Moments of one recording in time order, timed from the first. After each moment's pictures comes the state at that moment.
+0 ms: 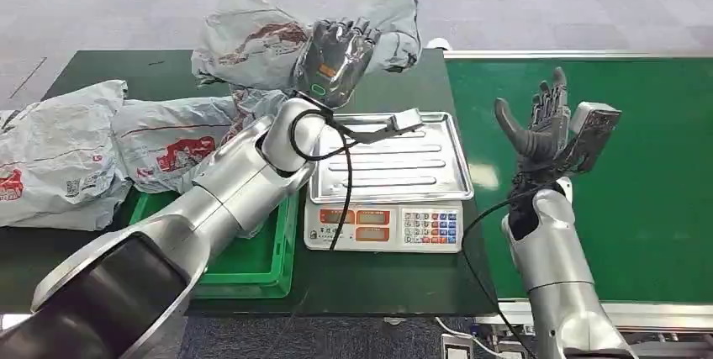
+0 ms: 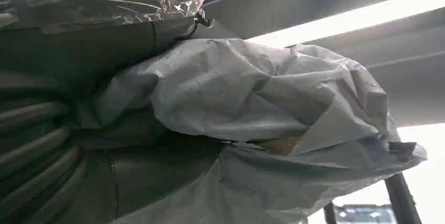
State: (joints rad) left arm -1.12 -0.25 -0.81 -0.52 -1.55 0.64 0.33; right arm -0.55 -0.04 -0.09 -1.01 -0.19 -0.12 -0.40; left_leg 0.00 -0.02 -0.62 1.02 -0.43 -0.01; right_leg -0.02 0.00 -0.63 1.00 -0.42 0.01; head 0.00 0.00
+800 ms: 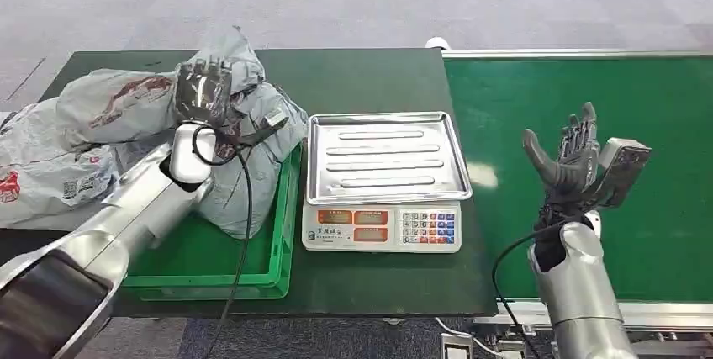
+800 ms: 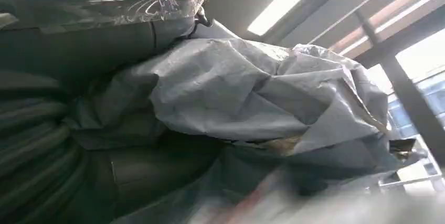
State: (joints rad) left arm -0.94 0.14 -0.80 -0.57 -1.55 0.51 0.55; right arm -0.38 -0.13 -0.13 -1.13 -0.23 -0.13 -0.38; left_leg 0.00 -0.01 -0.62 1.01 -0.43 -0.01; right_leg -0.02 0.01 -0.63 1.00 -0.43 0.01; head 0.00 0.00
